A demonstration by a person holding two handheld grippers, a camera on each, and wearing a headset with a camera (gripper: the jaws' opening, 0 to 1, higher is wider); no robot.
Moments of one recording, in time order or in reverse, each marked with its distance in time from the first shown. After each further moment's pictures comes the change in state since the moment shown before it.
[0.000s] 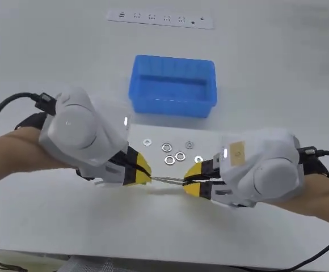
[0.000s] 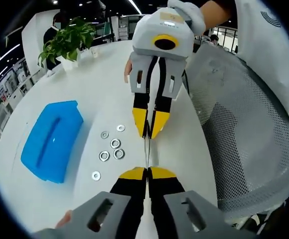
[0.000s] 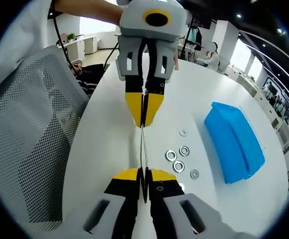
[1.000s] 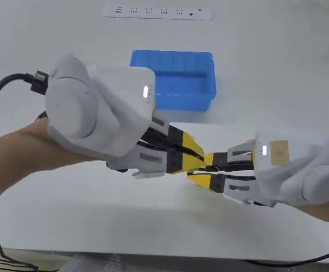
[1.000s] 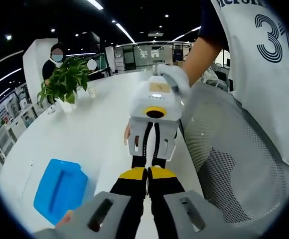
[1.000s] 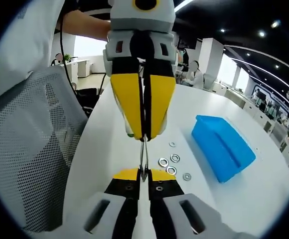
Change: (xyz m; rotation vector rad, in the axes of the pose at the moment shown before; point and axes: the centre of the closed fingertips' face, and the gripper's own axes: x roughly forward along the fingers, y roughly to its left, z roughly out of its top) left arm 0.002 -0.009 0.101 0.090 -0.271 0.022; right arm -0.021 -0.003 0.006 0.045 -0.225 -0.066
